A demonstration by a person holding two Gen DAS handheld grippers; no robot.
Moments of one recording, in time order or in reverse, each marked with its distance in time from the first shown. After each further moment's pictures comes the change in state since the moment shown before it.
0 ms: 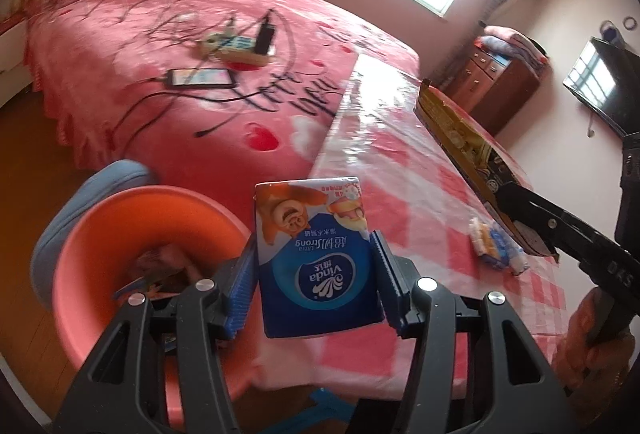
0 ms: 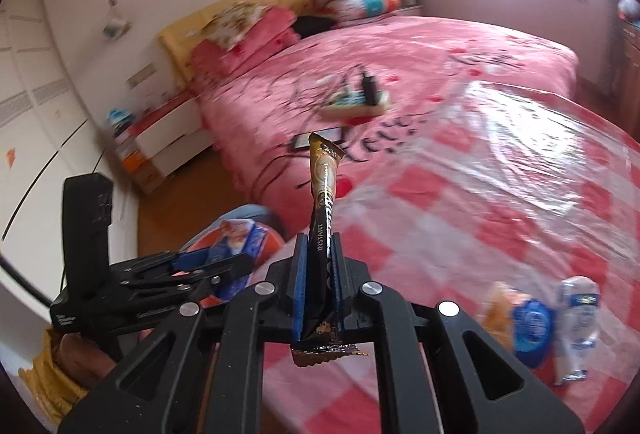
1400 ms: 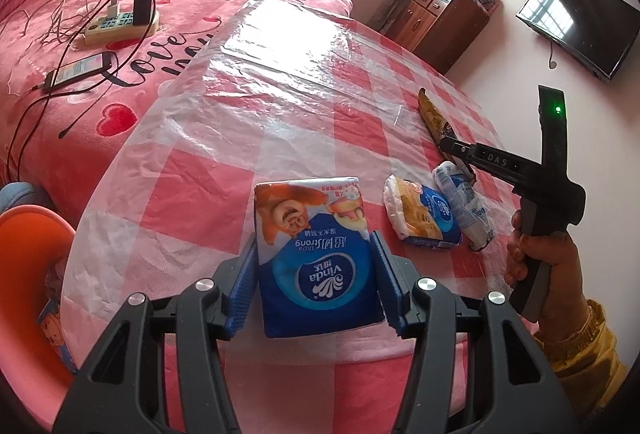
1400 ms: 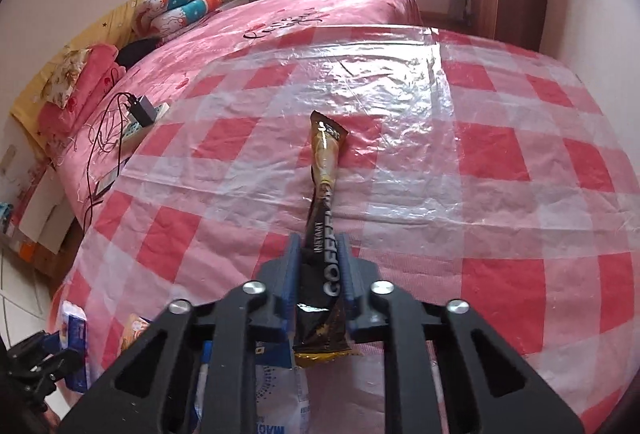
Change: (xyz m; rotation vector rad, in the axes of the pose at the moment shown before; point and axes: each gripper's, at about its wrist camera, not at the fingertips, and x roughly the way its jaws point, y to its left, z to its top) left arm 0.081 -0.118 -0.011 0.183 0.166 -0.166; right arm -0.029 -0.247 -0.043 0.386 -0.003 -0.459
